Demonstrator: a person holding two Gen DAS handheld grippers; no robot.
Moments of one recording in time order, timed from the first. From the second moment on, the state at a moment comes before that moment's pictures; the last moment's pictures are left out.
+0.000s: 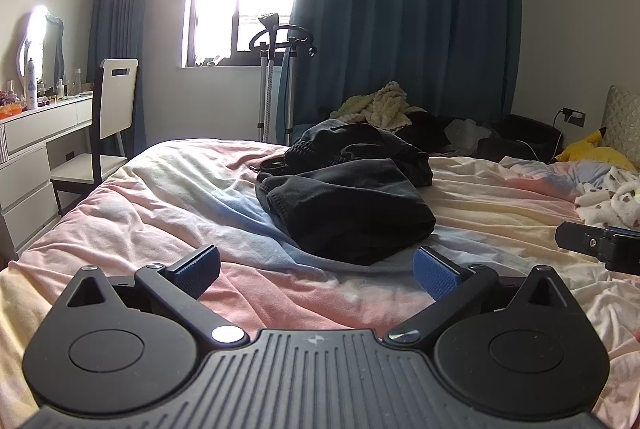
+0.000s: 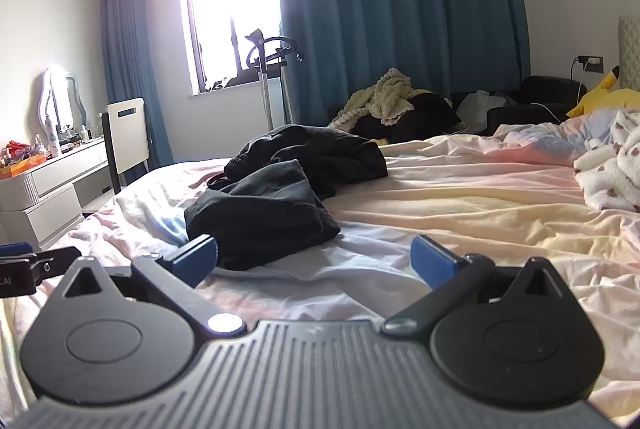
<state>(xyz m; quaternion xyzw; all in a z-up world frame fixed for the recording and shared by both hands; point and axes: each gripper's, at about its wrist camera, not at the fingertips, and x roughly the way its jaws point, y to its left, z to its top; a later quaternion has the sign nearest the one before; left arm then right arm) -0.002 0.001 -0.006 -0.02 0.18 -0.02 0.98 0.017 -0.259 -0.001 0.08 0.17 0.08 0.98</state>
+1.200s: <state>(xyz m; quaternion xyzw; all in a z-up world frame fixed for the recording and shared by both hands) 0.000 -0.001 -0.009 -0.03 0.17 -0.03 0.98 0.014 -0.261 0.003 0.08 0.16 0.06 0.98</state>
